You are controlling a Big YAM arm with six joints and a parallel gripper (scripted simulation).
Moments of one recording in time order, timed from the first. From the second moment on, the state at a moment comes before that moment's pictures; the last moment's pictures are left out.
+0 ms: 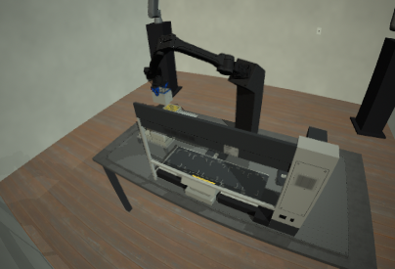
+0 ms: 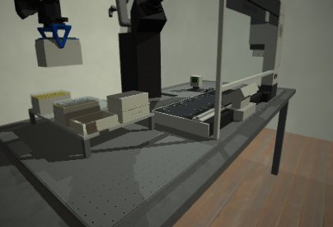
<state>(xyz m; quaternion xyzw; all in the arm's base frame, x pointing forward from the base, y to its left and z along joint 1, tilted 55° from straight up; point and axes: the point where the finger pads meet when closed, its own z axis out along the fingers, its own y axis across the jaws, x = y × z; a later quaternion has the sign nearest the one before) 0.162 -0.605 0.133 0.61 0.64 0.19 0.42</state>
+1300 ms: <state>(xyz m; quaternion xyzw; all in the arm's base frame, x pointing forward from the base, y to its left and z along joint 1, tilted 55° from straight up) 0.136 -0.577 0.143 0.61 0.64 0.19 0.42</state>
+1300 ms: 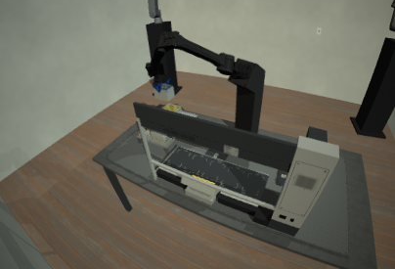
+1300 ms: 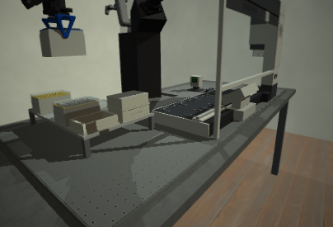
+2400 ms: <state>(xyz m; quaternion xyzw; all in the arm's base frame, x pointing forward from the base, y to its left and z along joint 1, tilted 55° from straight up) 0.148 -0.438 0.097 0.61 0.65 0.18 0.42</state>
